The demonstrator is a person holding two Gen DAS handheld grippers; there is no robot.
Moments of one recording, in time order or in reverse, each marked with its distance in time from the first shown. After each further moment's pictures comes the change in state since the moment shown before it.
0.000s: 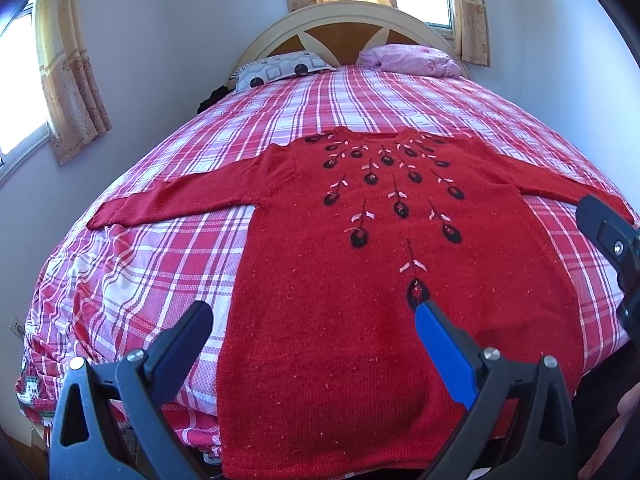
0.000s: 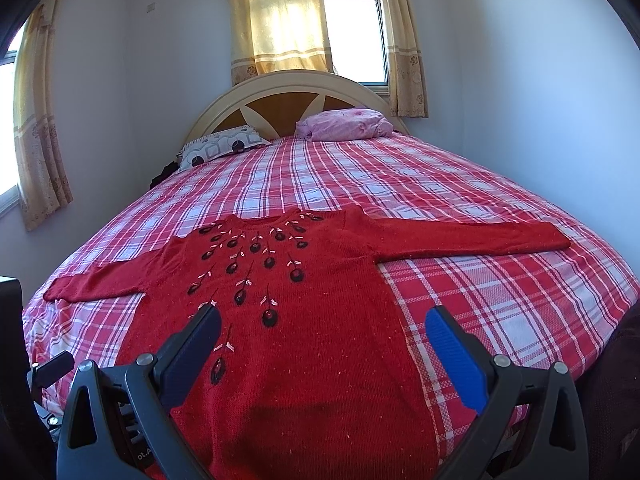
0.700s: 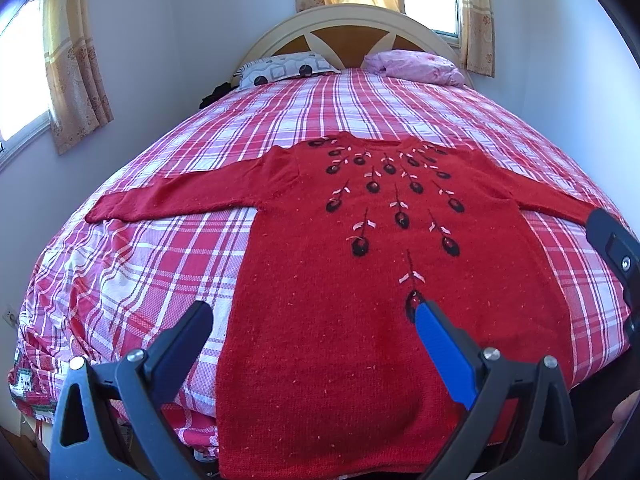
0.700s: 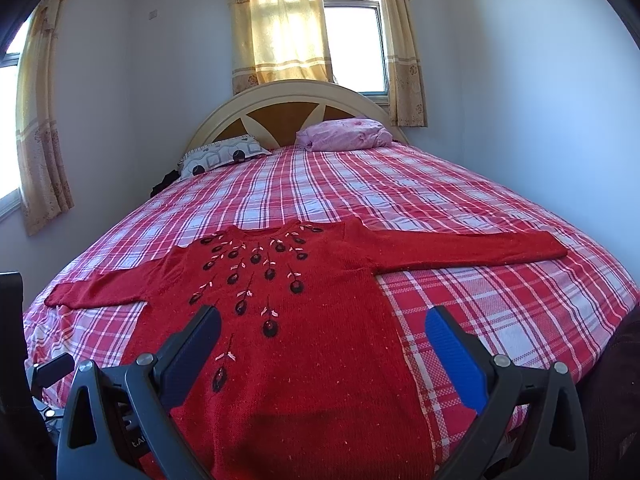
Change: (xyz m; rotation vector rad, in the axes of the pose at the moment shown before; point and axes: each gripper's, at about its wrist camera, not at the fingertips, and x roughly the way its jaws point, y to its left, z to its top) left arm -0.001 0.009 0.009 -0.032 0.000 -0.003; right arm -0.007 0.001 0.004 -0.002 -0.035 -0.001
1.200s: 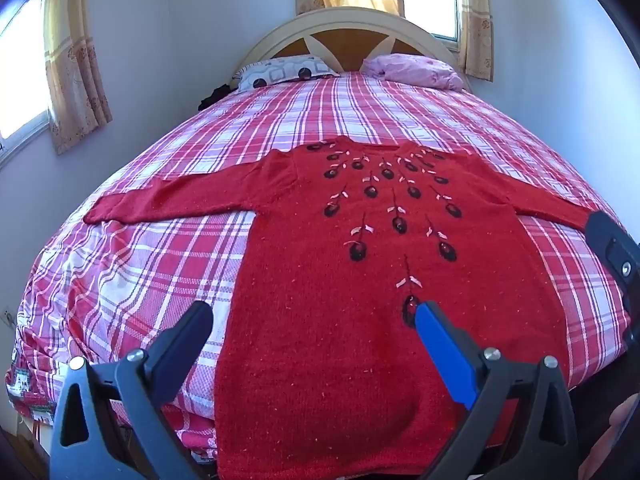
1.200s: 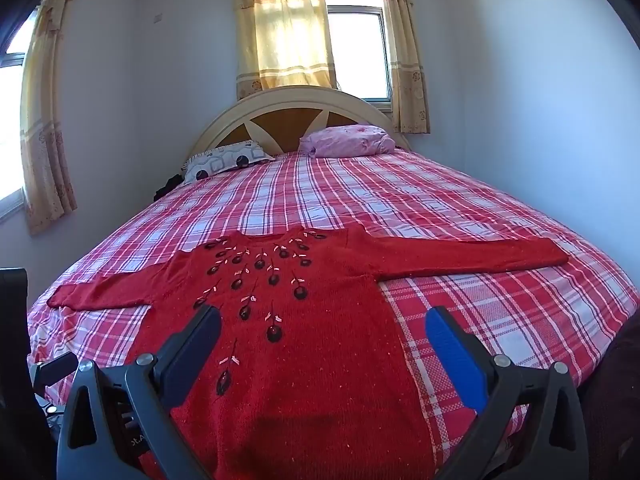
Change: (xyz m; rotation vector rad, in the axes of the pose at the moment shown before) left arm -0.004 -0.002 0.000 -0.005 -0.012 -0.010; right arm -0.006 0.003 0.001 -0.010 -0.025 0.008
